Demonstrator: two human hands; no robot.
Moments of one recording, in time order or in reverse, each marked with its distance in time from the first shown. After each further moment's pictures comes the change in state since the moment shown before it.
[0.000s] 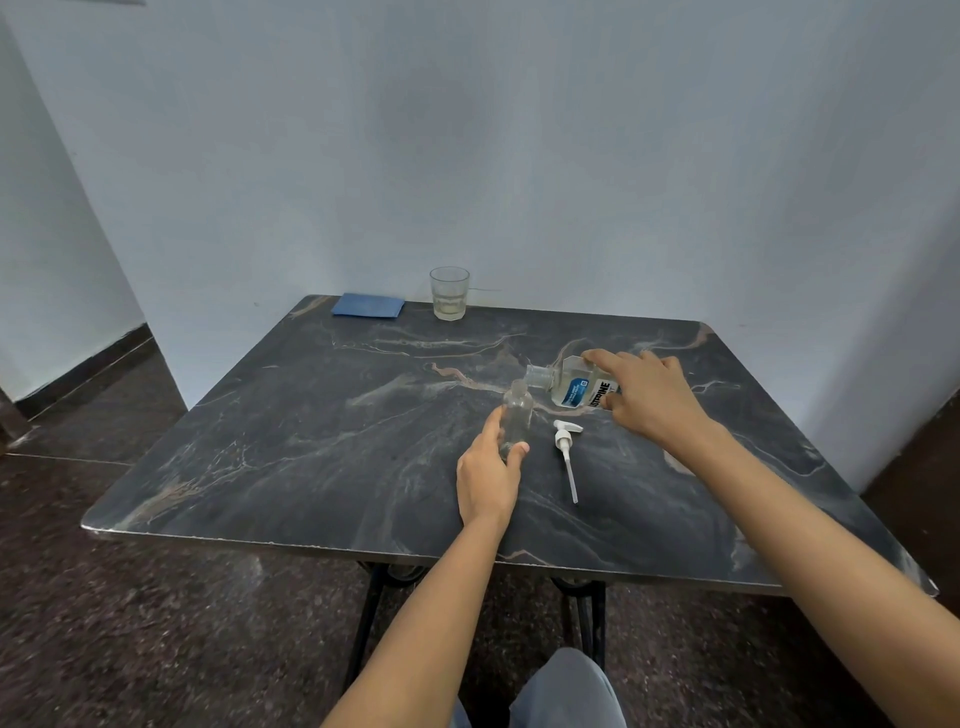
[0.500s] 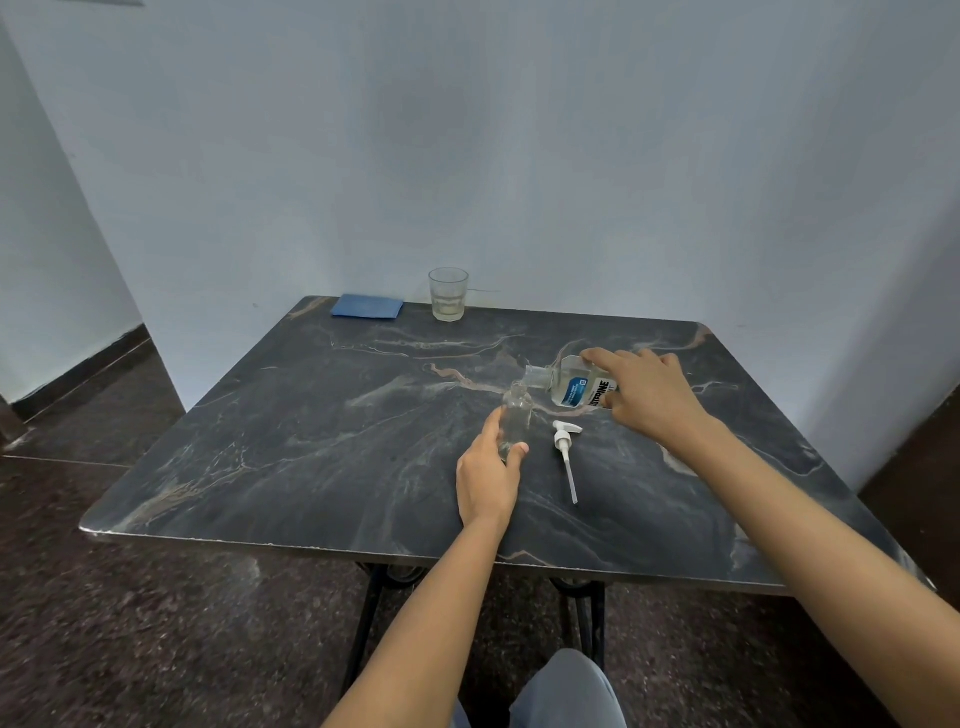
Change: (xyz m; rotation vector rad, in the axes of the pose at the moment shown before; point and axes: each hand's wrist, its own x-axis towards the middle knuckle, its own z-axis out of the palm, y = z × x) left_hand 0.000 0.000 0.000 0.011 0.004 0.007; right_hand 0.001 -0.002 -0.003 -0.025 0.000 -0.010
